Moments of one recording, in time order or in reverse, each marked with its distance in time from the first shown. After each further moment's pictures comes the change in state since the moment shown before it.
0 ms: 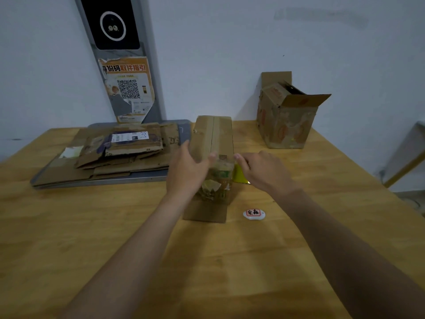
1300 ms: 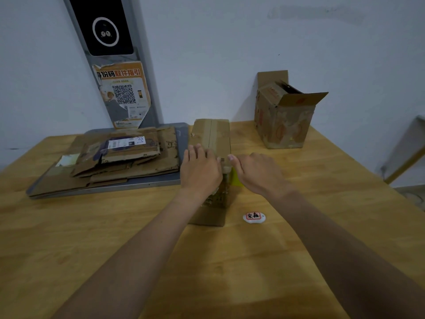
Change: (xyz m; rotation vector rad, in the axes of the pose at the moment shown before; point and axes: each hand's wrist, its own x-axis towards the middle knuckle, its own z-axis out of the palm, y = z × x) left_hand 0.017 0.013 0.036 0.882 -0.155 0.350; right_hand 0.001 -0.014 -0.004 -0.075 0.003 -0.032
